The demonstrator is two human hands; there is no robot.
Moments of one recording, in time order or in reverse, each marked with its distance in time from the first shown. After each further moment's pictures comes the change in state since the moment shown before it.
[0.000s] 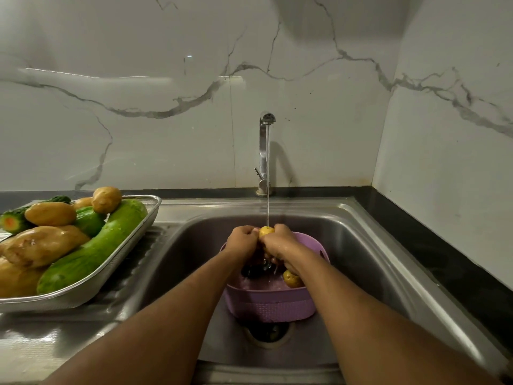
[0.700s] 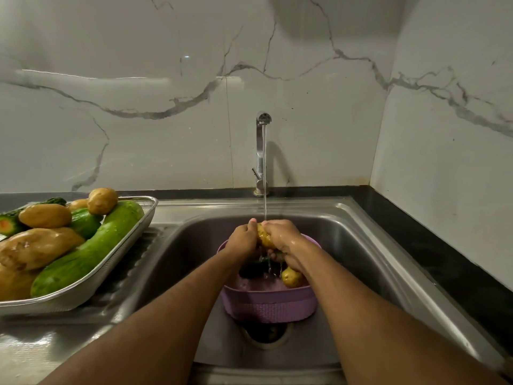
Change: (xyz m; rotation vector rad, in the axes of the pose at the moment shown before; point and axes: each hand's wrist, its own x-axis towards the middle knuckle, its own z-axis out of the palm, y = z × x) left_hand 0.002 0.007 0.006 0.068 0.003 0.023; right_hand -0.001 0.001 -0.013 0.287 -0.003 0.034
